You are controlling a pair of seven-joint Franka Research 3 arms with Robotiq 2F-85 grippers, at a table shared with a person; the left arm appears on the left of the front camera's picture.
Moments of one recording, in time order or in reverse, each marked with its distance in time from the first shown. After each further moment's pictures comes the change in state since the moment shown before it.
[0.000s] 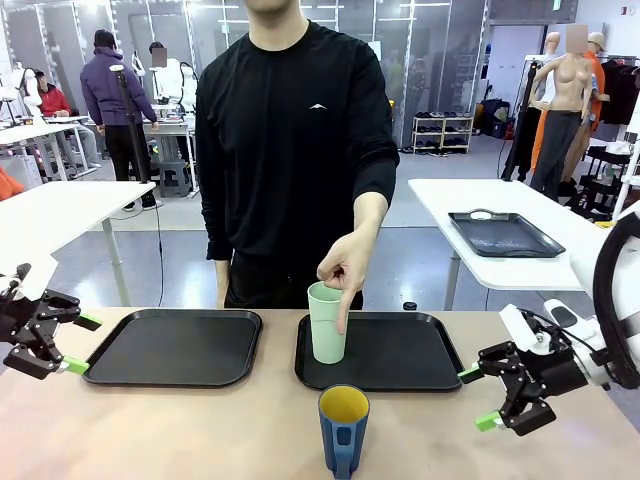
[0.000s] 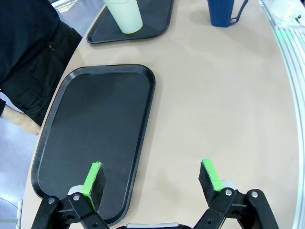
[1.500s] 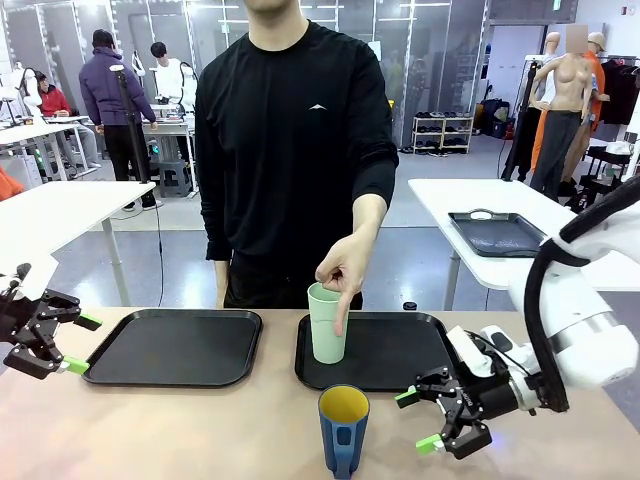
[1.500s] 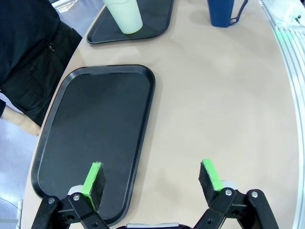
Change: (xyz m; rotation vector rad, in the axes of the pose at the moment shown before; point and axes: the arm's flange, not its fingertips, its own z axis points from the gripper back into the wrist) left arm 0.000 0.000 0.000 0.000 0.000 0.000; right arm 0.008 0.005 -0.102 0.207 -0.229 0.014
